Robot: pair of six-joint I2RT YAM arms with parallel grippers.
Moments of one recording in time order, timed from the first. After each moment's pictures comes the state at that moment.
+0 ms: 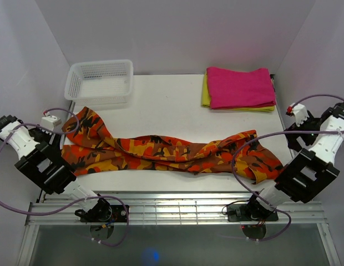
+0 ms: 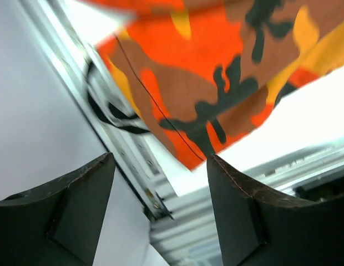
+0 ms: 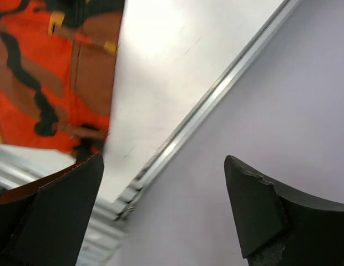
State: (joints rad) left arm 0.89 1.69 1.45 -1.25 0.42 1.33; right arm -0.74 1.52 1.37 -1.23 -0.45 -1.43
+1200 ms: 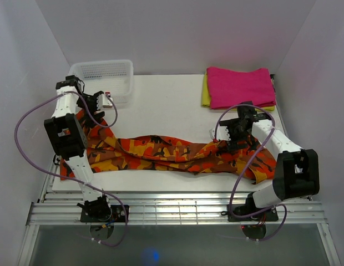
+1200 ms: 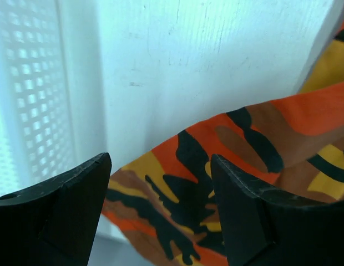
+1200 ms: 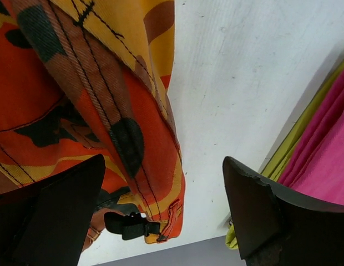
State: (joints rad) left arm 0.27 2.08 1.88 -1.17 0.54 1.77; right arm 0.18 1.46 1.01 -0.76 -0.25 -1.66
